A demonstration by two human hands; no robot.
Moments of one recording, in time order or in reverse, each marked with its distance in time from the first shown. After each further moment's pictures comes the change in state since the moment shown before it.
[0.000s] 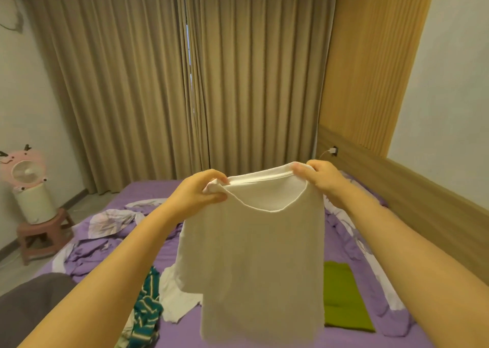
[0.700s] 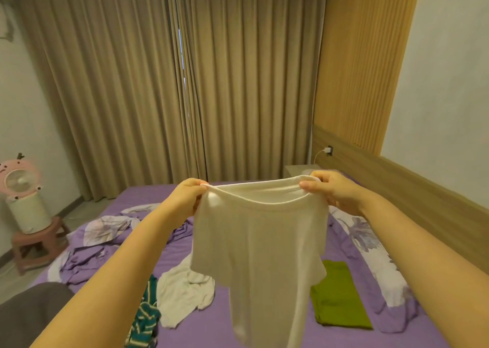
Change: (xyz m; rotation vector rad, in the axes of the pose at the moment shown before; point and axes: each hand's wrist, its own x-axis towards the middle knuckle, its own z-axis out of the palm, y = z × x) left_hand 0.008 0.013 0.012 -0.587 0.043 -0.472; right_hand -0.027 0.014 -0.034 0.202 -0.234 0.118
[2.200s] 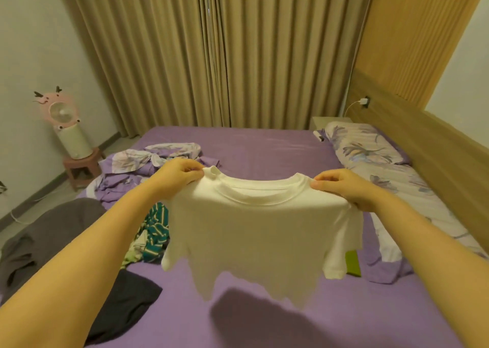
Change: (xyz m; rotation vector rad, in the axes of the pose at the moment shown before) left_hand -0.045 -0.058 0.039 0.677 0.030 0.010; right_hand -0.025 0.112 -0.037 -0.214 -0.185 0.159
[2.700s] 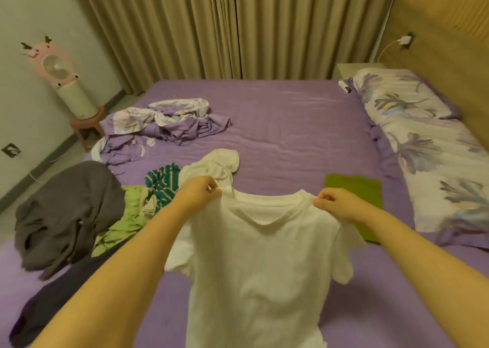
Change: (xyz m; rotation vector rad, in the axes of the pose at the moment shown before) left_hand 0.034 -0.107 0.119 0.210 -0.152 -0.234; right_hand 0.075 0.113 0.100 -0.198 -0.085 0.216
